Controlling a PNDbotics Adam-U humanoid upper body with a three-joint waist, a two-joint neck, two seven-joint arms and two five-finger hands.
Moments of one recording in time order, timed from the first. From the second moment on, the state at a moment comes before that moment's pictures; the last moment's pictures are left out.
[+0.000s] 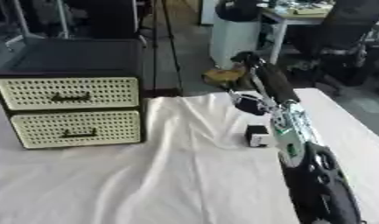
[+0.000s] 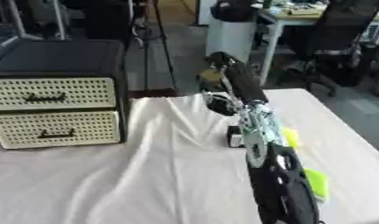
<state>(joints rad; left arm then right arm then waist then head) -0.11 0.50 0.11 -1.93 -0.67 0.09 -0.37 -0.62 -0.08 -0.20 -1.40 1.23 -0.22 0.02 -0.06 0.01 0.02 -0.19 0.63</state>
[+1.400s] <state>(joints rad) -0.60 0.49 -0.16 -1.34 -0.97 -0.04 -0.42 -0.61 -0.07 -0.19 -1.40 1.23 -0.25 0.02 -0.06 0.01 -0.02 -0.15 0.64</state>
